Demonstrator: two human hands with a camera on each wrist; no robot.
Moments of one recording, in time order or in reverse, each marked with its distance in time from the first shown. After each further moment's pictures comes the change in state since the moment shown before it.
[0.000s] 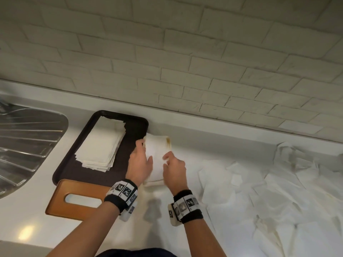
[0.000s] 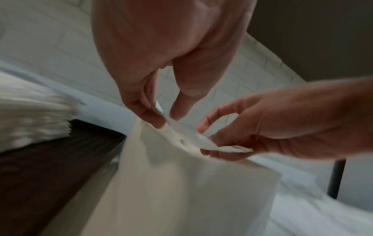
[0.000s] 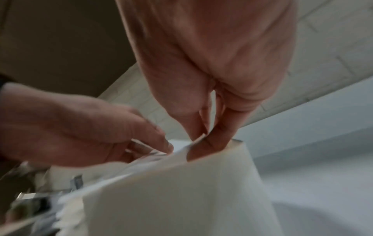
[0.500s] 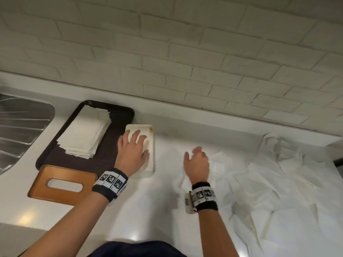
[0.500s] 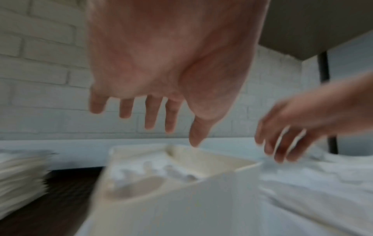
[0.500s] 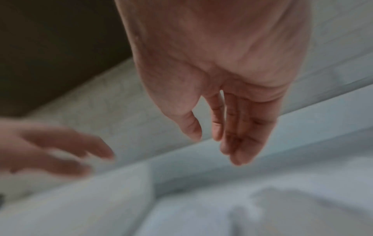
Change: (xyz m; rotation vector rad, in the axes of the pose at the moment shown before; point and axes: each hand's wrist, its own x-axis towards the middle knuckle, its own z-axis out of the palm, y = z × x) left_hand -0.023 0.033 0.032 0.669 -0.021 0.288; right_hand 0.003 0.134 -0.082 -0.137 0.196 0.235
